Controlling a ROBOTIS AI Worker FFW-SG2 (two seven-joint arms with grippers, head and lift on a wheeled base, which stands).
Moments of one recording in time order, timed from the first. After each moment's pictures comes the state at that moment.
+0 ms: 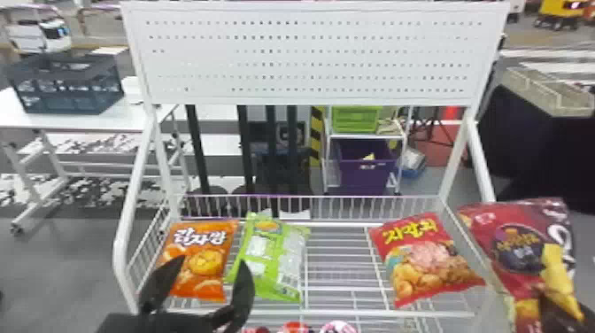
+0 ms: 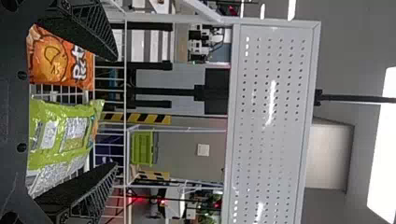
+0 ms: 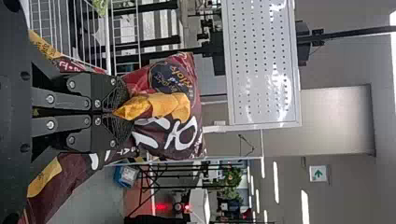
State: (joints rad) left arm 0.45 0.18 -0.21 -2.11 0.08 0.03 0.16; right arm 0.94 -0.27 -0.19 -2.41 -0.37 -0.08 -0.04
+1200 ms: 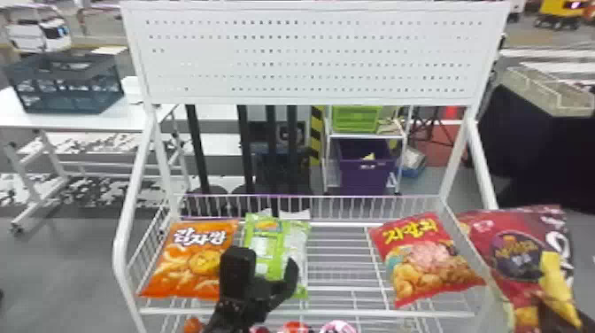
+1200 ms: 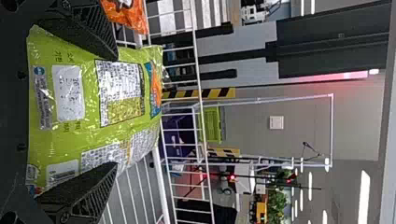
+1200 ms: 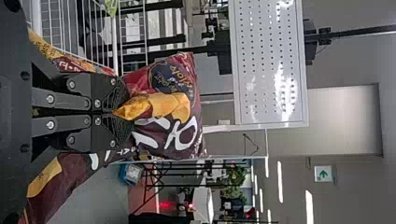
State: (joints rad) left arm -0.05 0.12 -0.36 -1.52 0.12 0.19 0.13; right arm 0.95 -0.26 -0.19 -2.40 -0.36 -0.08 -0.04
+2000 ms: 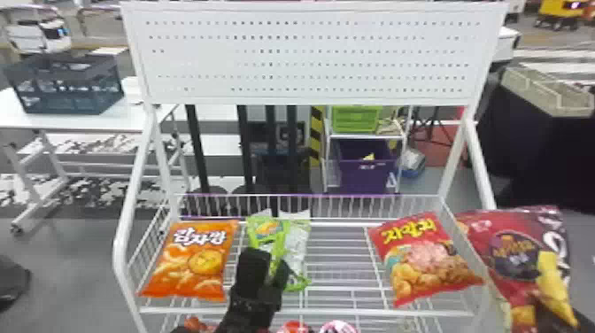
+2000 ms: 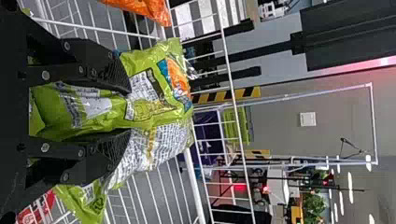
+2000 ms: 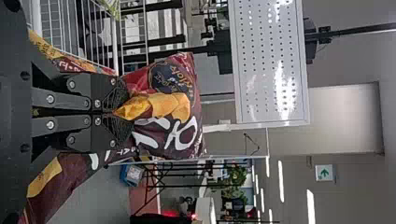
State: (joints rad) left arm -0.09 0.10 -0.39 -1.47 0.07 0.32 0.17; right arm 0.94 -0.26 -0.18 -2.39 -0.37 -0.07 -0.04
